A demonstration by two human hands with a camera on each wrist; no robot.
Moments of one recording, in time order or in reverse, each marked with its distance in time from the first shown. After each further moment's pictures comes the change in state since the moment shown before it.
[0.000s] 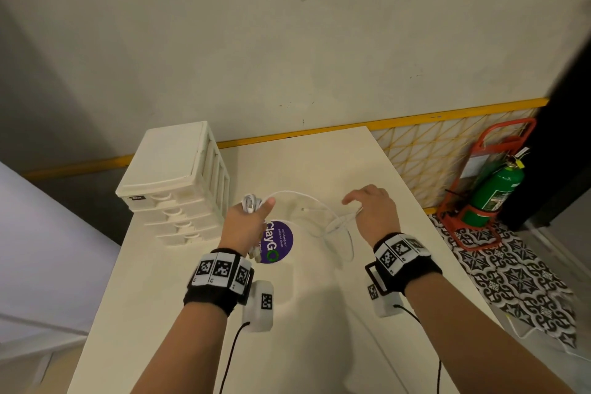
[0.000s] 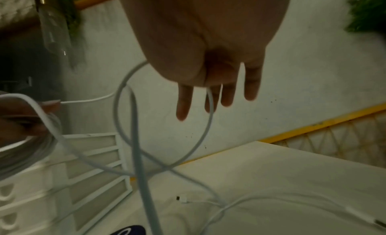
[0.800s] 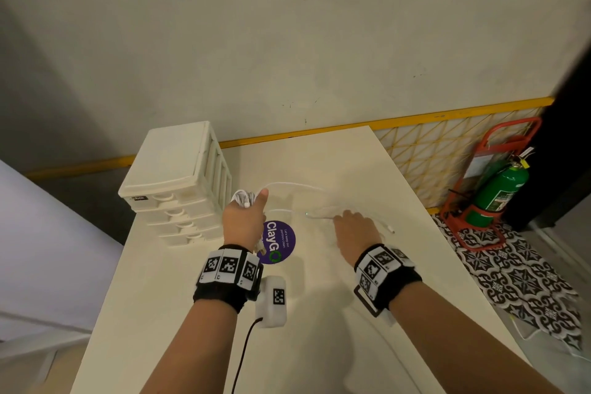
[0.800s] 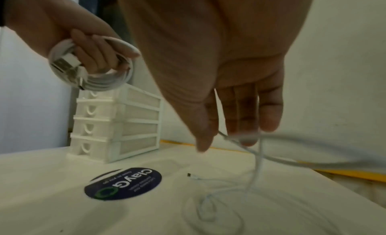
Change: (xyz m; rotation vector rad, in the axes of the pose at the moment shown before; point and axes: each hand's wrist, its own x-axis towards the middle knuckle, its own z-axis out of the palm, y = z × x) left_hand 0.006 0.006 0.007 -0.105 0.198 -0.026; right_hand -0.015 -0.035 0.018 -0.582 -0.494 -0.097
